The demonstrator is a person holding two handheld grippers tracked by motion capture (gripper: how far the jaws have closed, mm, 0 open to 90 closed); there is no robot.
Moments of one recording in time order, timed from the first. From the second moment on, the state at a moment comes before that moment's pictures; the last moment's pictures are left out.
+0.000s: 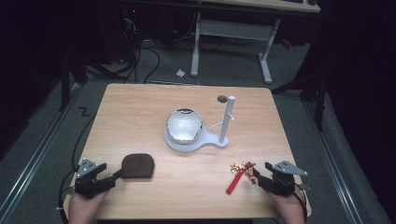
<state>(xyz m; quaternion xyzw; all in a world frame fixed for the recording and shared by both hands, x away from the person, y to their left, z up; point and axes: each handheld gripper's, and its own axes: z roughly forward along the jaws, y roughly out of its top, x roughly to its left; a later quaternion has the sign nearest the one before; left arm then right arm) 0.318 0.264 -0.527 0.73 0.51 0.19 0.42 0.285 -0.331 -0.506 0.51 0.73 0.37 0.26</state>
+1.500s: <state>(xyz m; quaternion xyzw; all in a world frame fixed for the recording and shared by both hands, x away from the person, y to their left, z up) 0.324 0.261 -0.525 0.75 0.48 0.23 0.38 0.303 -0.314 -0.476 0.49 0.82 0.23 0.16</state>
